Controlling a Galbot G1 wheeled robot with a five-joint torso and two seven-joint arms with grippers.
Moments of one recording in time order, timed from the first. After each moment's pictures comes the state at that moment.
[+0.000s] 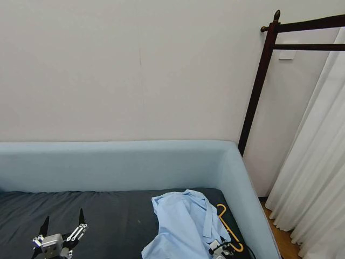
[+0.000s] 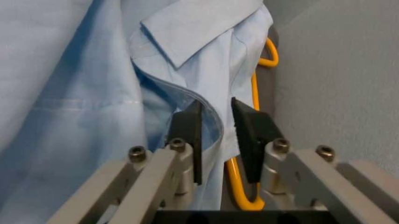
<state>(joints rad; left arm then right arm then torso) 1.63 -1.42 -0.69 -2.02 -0.13 -0.28 -0.26 -1.06 1.07 -0.15 1.43 -0.02 -0.44 0.35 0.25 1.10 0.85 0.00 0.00</state>
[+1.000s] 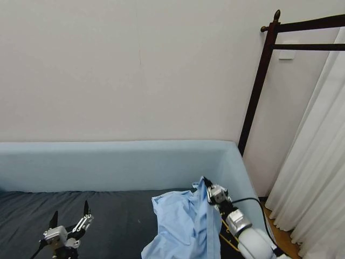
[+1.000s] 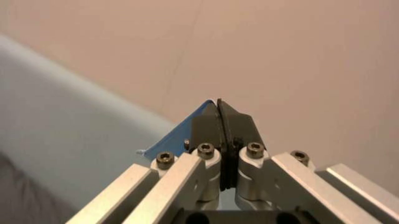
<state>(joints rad) 1.51 -1.39 -0.59 -1.98 -0.44 -0.33 -0.23 -0.85 0.97 0.03 1.72 0.21 0.18 0.08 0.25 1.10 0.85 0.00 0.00</state>
